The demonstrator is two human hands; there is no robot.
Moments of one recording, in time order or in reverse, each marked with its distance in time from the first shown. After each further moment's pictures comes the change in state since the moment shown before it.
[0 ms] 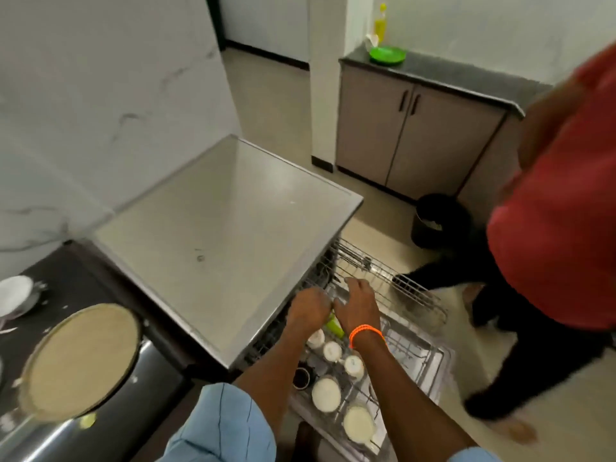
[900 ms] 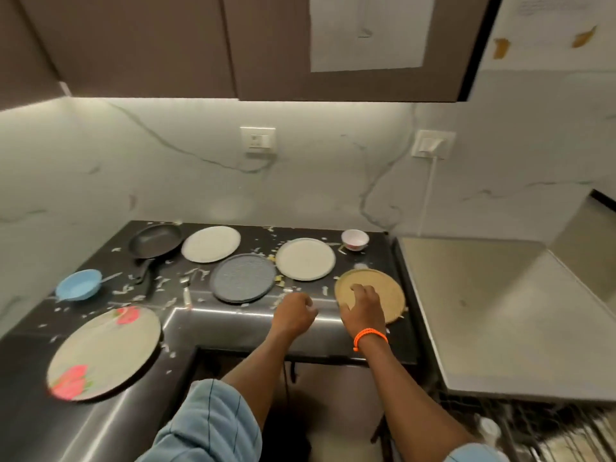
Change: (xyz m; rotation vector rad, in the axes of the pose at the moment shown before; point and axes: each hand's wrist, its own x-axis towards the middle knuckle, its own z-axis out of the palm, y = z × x) left_hand -0.427 -0.293 -0.213 -0.268 0.821 -0.691; right_hand -0.300 -0.356 0.136 0.057 -0.379 -0.924
